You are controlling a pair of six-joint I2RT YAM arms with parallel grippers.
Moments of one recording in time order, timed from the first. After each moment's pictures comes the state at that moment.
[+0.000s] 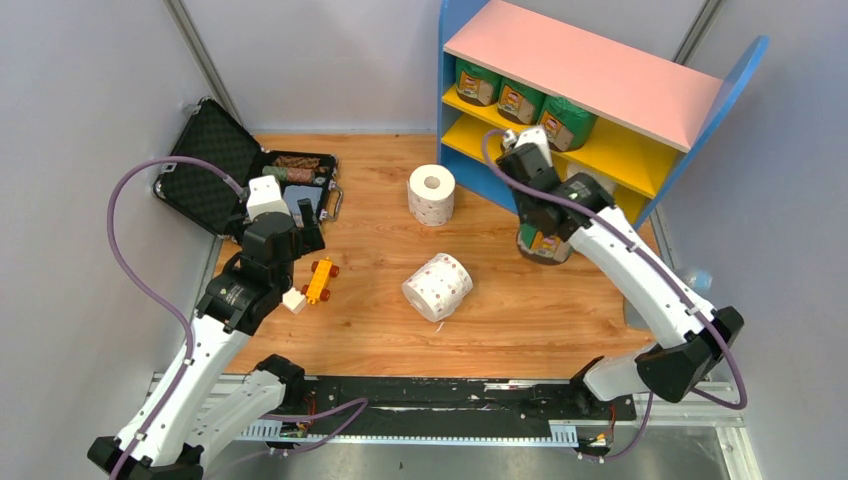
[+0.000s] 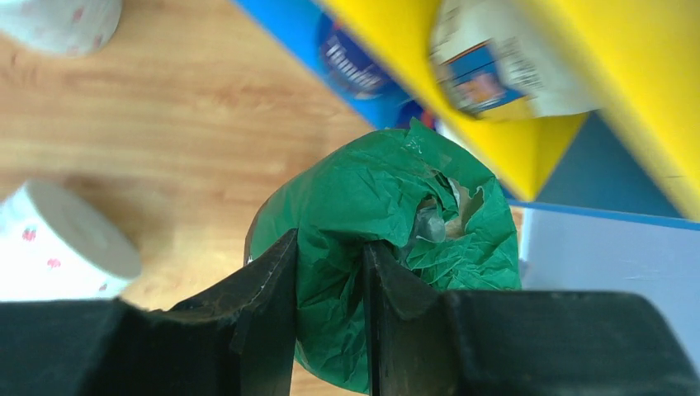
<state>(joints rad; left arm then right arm) -0.44 0.76 0.93 -0.62 -0.63 -0.33 0.61 1.41 1.62 -1.08 0.64 0.19</state>
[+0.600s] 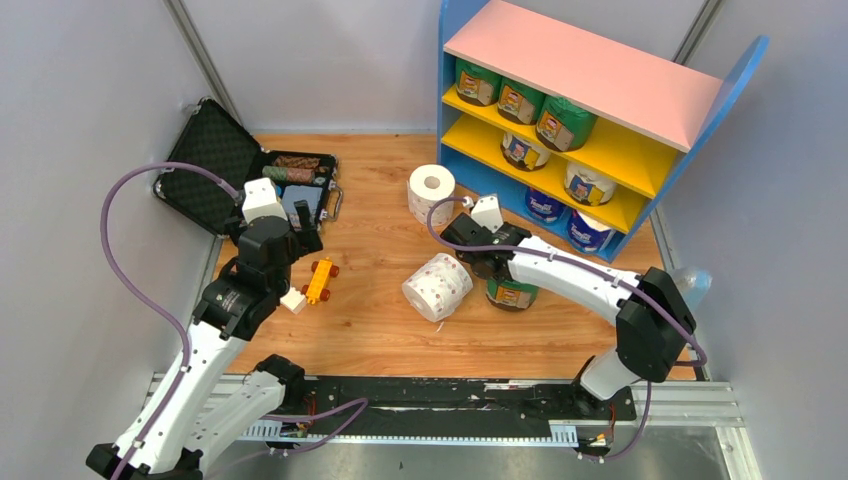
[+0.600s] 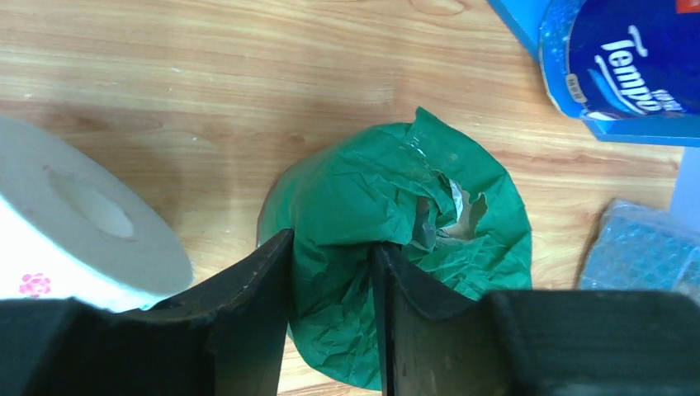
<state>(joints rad) -0.44 0.73 0.92 -0.61 -0.63 -0.33 0.84 1.55 1.17 -0.83 0.68 0.54</state>
